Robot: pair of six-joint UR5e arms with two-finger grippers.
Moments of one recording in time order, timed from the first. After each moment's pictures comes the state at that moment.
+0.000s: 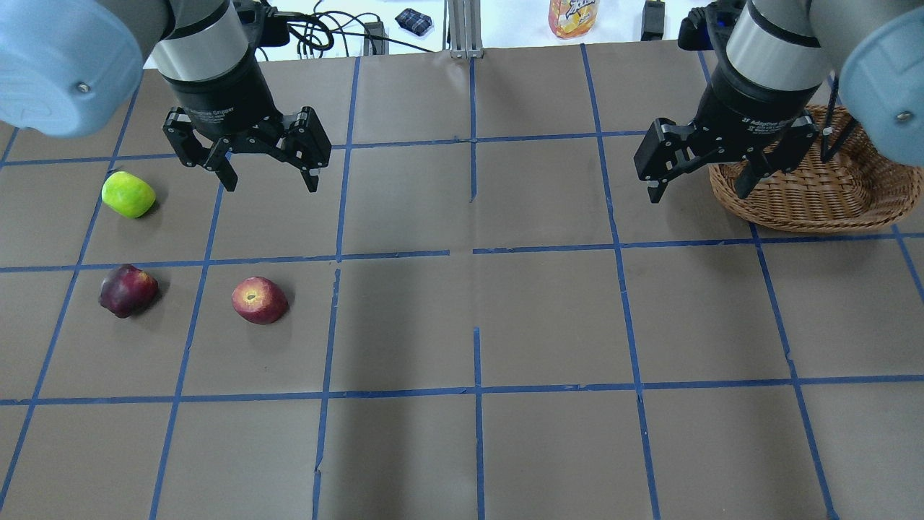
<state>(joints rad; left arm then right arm) -1.65 -1.65 -1.47 -1.69 1.61 -0.04 1.56 -1.62 1.61 -1.50 -1.57 -0.03</state>
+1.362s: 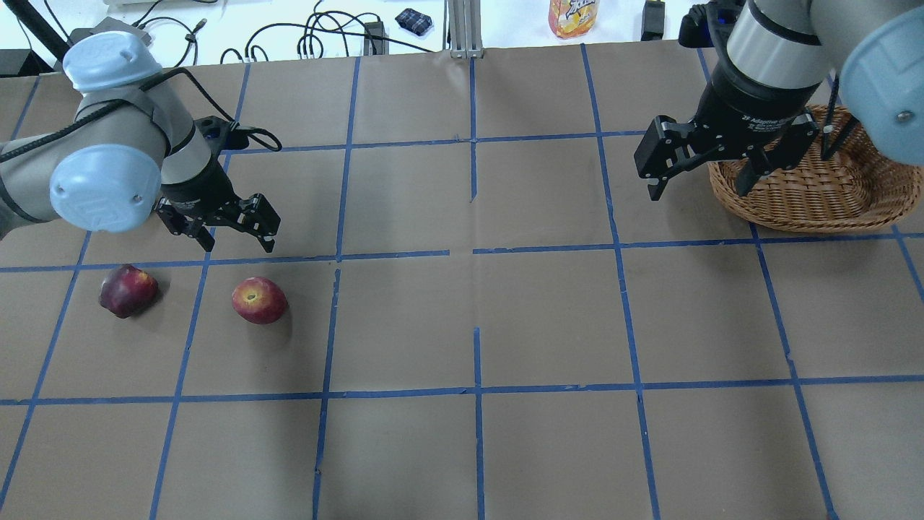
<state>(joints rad) -1.38 -1.77 -1.85 -1.25 1.60 0.26 1.56 -1.62 1.61 -1.50 -1.57 -0.03</state>
